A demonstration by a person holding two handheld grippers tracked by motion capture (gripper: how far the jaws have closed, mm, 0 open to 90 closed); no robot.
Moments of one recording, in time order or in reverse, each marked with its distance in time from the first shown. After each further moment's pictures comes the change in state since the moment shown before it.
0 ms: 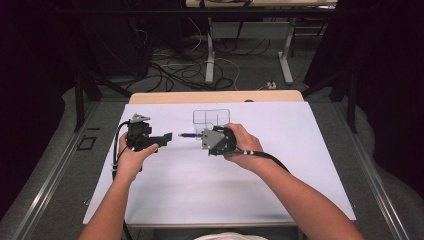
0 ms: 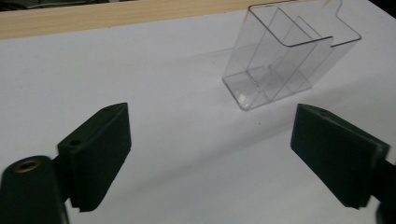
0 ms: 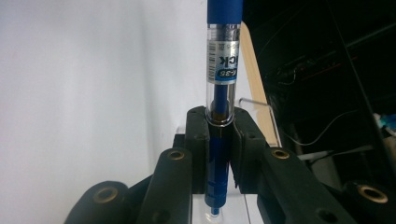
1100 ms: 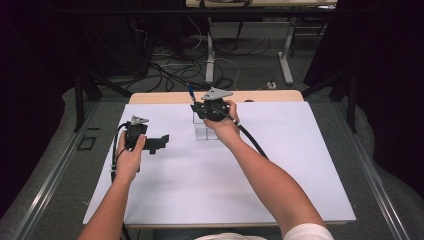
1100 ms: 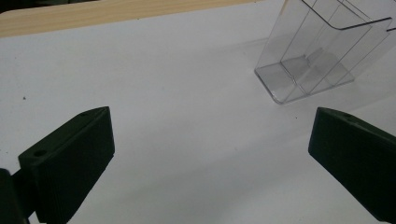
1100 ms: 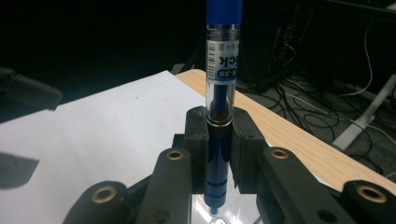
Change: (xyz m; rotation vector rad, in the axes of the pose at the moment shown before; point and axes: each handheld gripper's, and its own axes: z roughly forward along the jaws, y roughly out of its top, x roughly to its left) left arm 0.007 -0.008 0.007 0.016 0.076 0.035; right arm -0.064 -0.016 0.066 -0.231 -0.072 0.803
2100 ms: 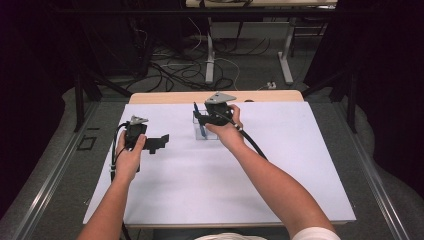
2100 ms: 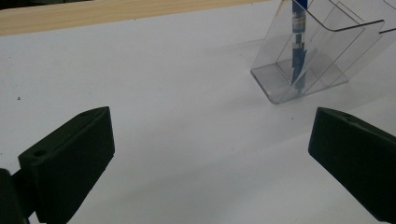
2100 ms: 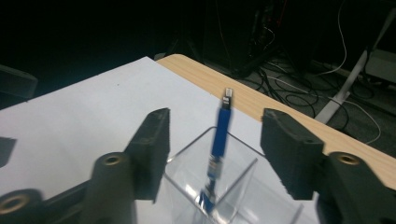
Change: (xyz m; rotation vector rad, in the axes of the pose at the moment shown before) left arm 0.003 0.000 -0.001 -0.005 -0.015 -0.019; right arm 0.001 -0.011 -0.018 0.051 -0.087 0.045
